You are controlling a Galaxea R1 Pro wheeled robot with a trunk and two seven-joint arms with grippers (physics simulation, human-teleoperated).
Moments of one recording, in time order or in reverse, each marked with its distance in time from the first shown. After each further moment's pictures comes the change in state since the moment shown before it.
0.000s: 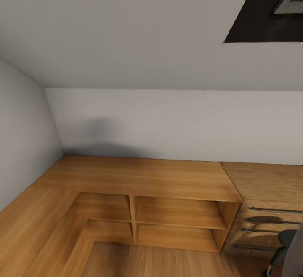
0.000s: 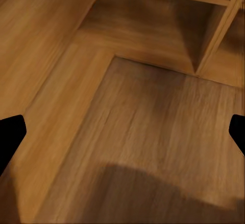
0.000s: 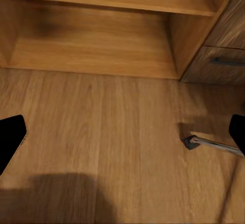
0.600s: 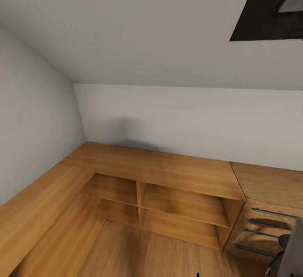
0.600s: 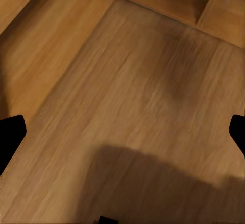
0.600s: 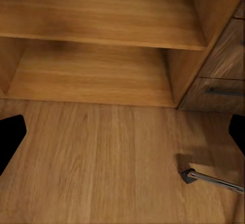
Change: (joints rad) left arm -0.058 -0.014 0.004 -0.101 -0.004 0.294 0.010; right arm -0.188 0.031 -0.004 -0.021 -0.104 0.107 -0.056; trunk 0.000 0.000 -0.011
